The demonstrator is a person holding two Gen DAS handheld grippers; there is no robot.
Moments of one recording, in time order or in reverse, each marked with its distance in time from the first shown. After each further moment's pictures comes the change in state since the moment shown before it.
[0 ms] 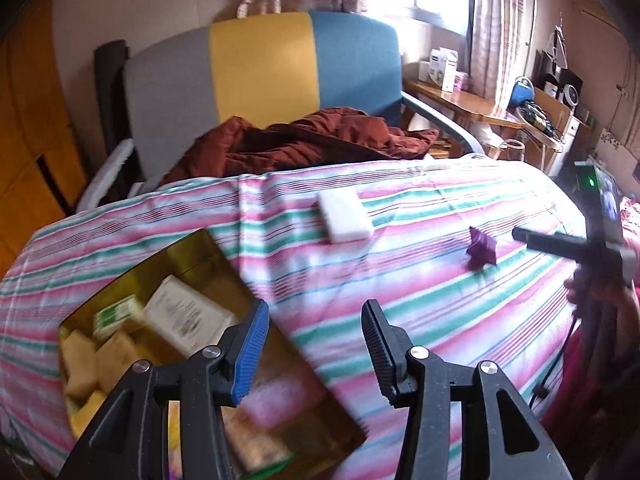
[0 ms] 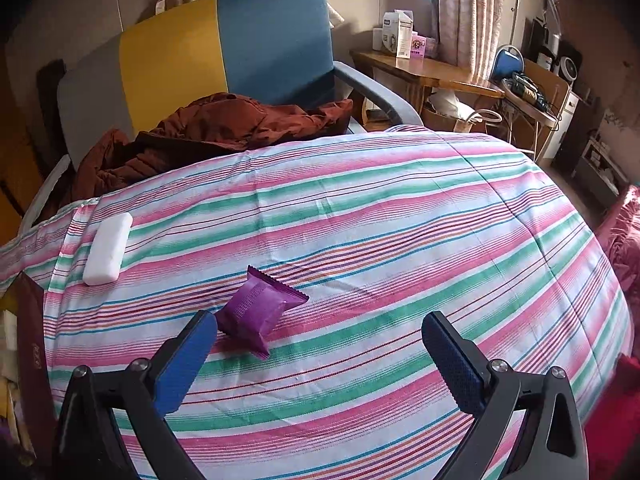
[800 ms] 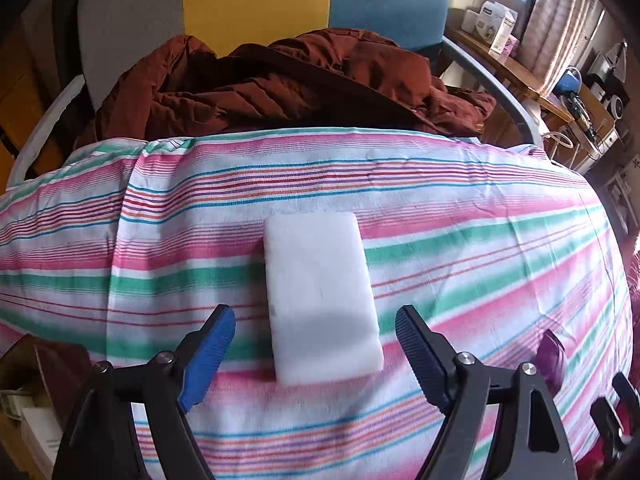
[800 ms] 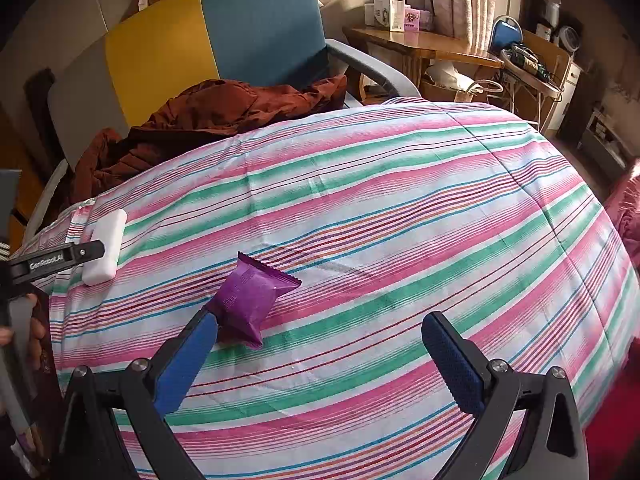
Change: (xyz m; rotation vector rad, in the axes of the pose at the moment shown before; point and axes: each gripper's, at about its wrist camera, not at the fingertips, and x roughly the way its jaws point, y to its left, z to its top) left arm 0.221 -0.026 0.097 -0.134 0.270 -0.008; right arm 0.012 -0.014 0.000 0.058 0.081 0.037
